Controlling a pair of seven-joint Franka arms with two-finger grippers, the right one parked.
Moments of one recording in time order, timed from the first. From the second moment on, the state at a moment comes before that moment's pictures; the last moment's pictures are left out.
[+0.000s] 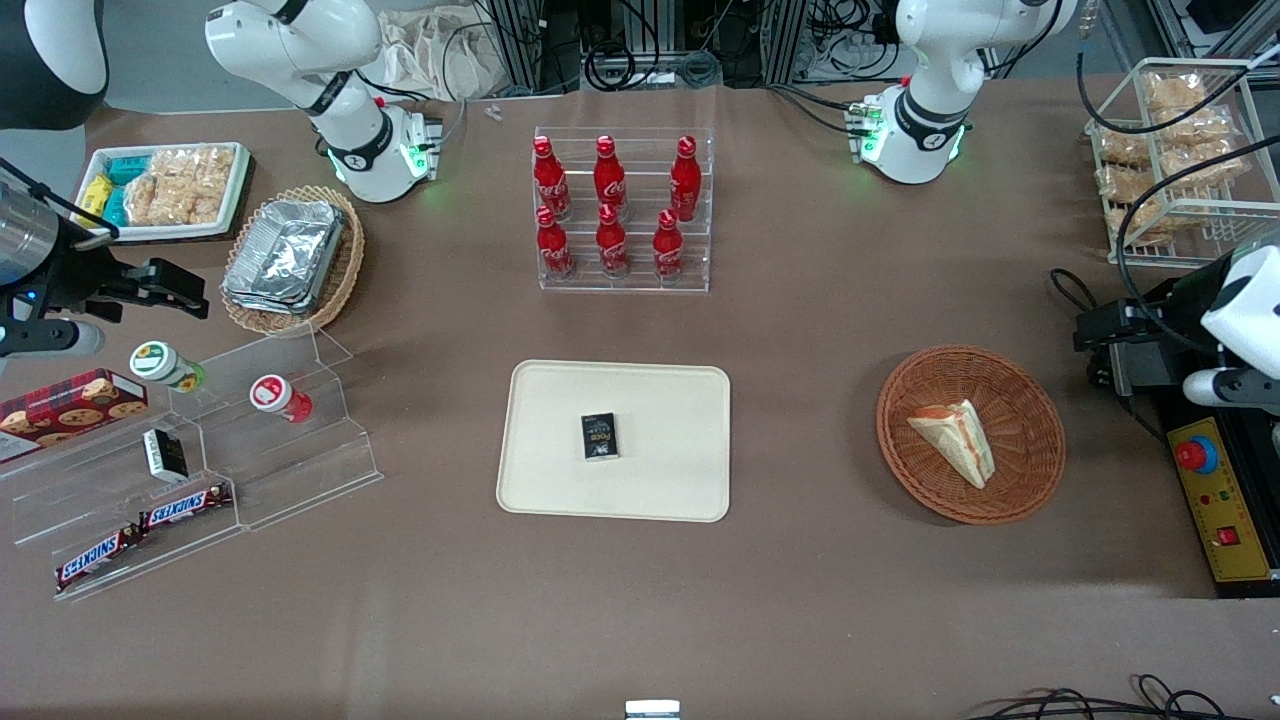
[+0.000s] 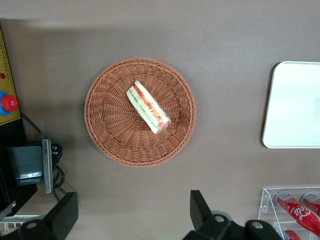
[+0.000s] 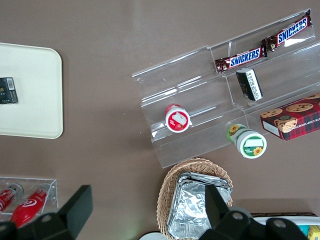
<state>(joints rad) 0.06 0.20 -0.09 -1.37 -0.05 1.50 0.01</state>
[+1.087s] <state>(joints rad) 0.08 0.26 -0.08 -1.72 -0.05 1.89 -0.04</state>
